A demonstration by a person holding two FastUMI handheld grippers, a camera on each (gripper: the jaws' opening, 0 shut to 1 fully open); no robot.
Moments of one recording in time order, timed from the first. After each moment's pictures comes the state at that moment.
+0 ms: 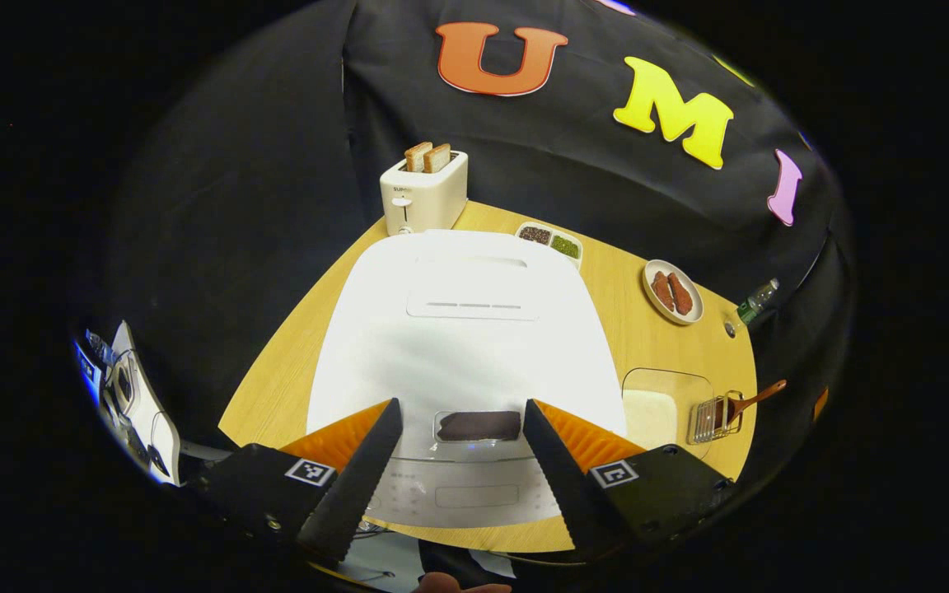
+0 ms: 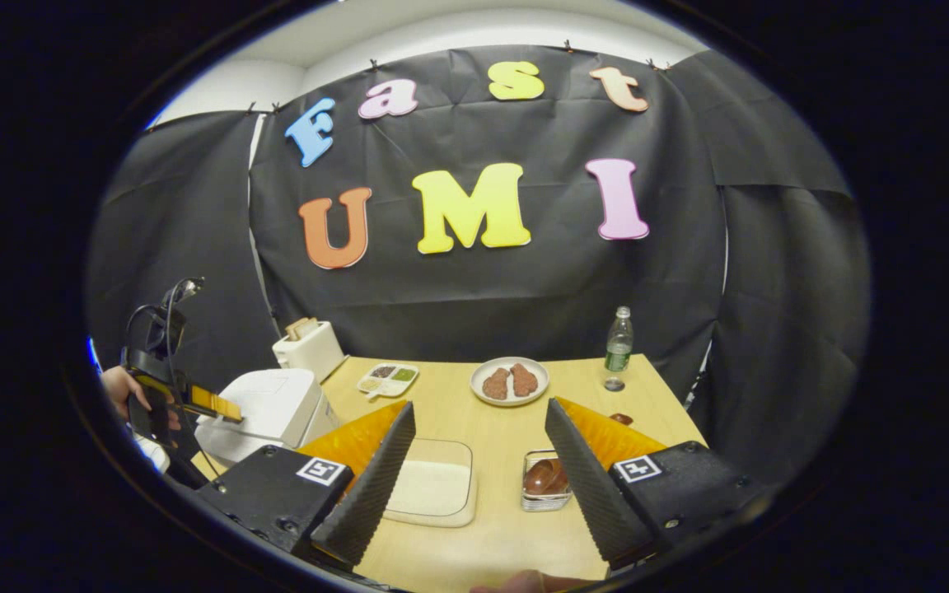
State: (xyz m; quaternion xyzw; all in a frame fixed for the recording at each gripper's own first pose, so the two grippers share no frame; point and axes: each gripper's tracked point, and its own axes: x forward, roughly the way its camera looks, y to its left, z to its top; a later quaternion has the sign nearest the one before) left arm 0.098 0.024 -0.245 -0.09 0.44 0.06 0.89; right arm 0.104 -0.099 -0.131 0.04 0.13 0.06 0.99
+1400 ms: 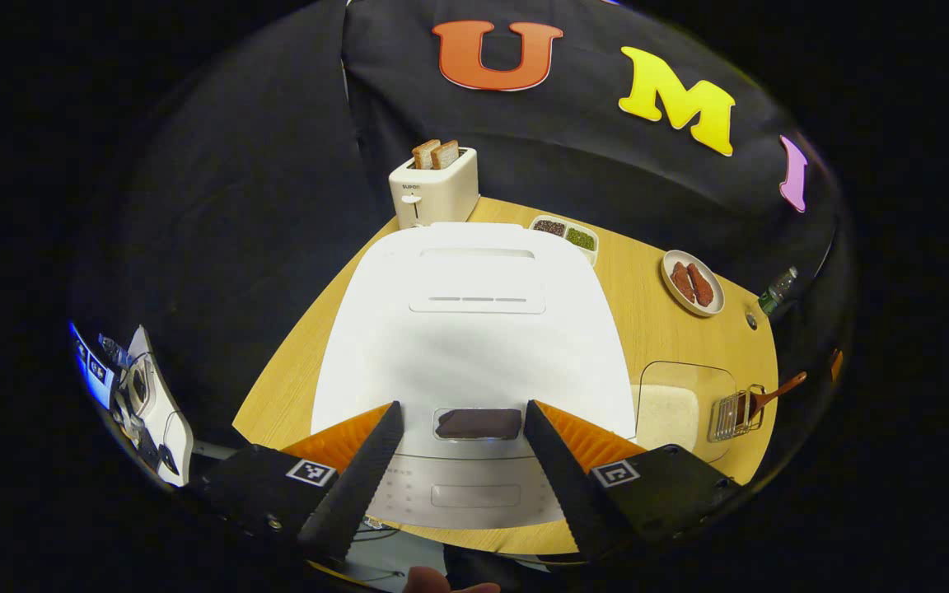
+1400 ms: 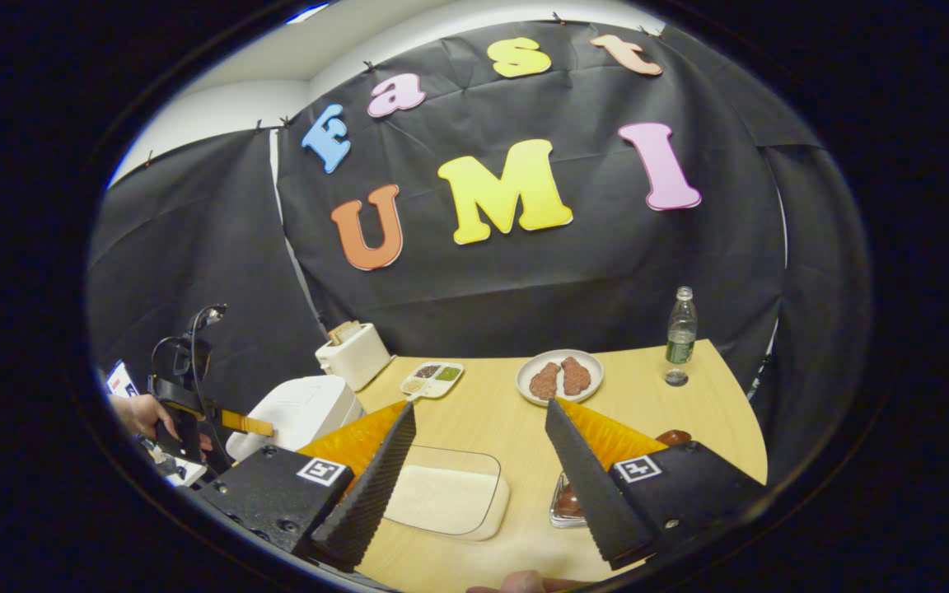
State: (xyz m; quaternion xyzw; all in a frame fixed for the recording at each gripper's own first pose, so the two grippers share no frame) left arm 0.104 0.026 -0.249 -0.07 0.42 0.09 0.90; right arm 0.156 -0.100 -0.145 0.09 0.15 0.16 0.97
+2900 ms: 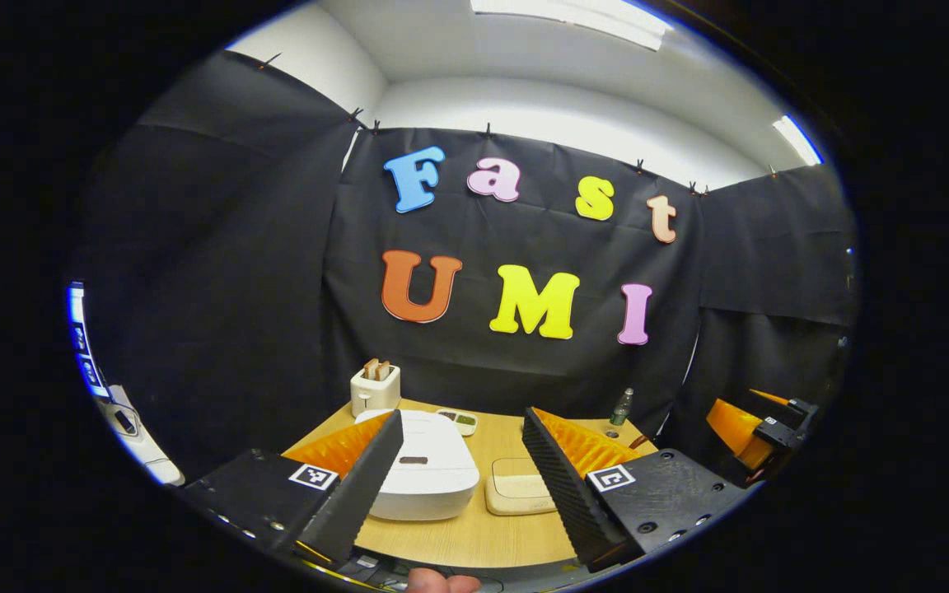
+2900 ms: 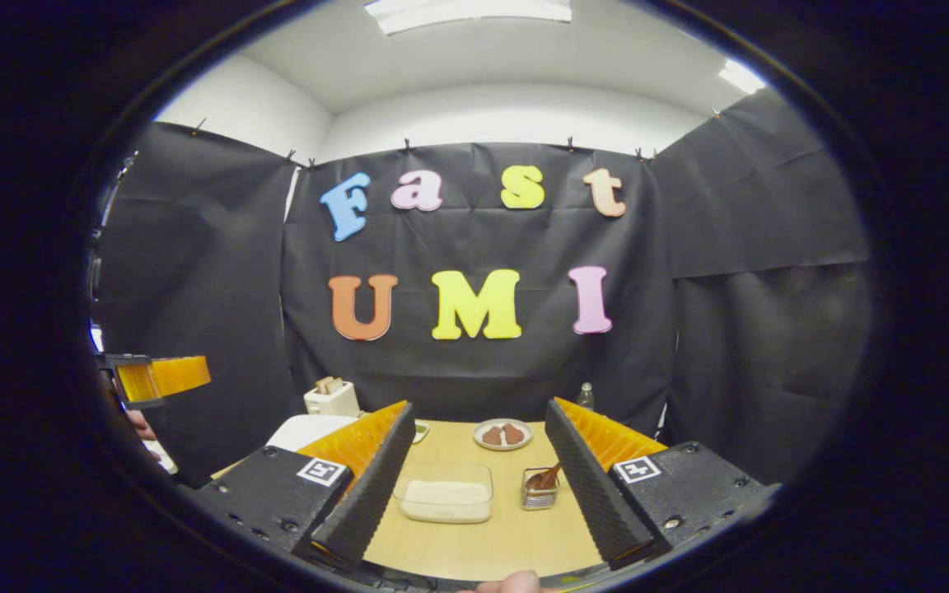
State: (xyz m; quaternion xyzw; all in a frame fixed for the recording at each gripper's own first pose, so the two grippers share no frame) left arm -0.113 -0.019 -0.001 -0.06 0.01 -0.03 1.00; right arm -0.118 -0.039 -0.016 0.01 -0.03 0.01 1.00
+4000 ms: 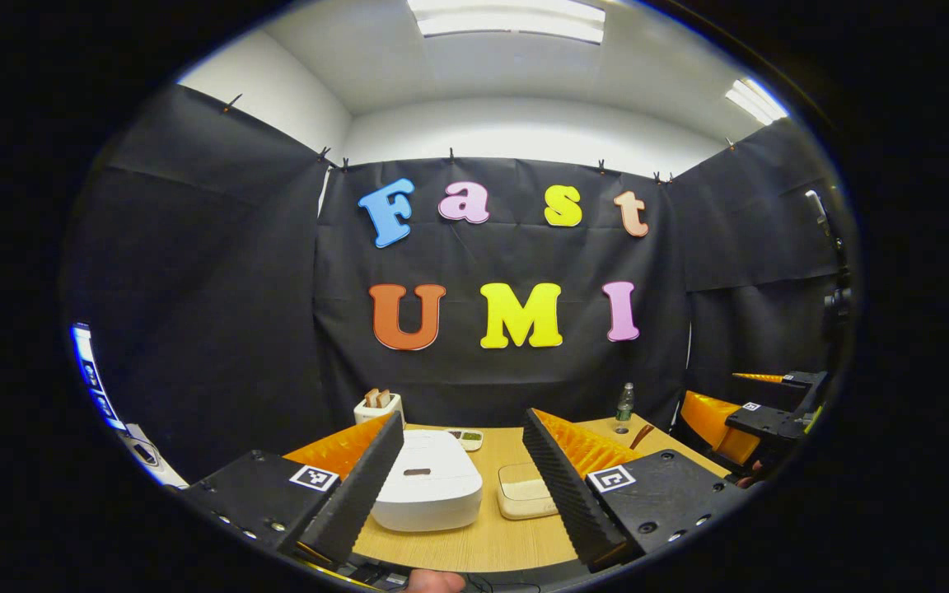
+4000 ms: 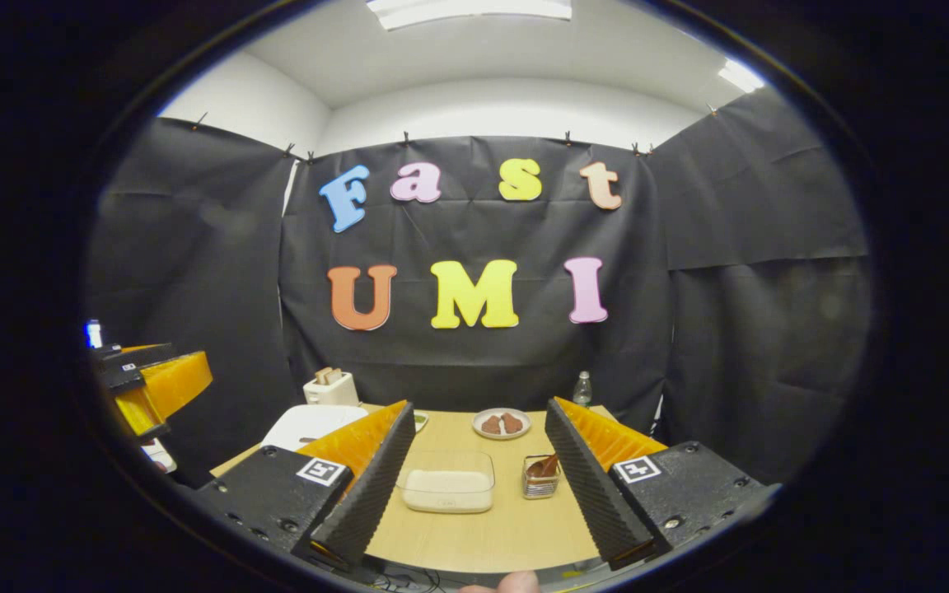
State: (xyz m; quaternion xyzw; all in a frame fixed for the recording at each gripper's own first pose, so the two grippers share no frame) left arm -0.132 -0.046 -0.004 0.00 -0.04 -0.05 1.00; right arm -0.128 -0.035 -0.036 0.01 -0.01 0.00 1.00
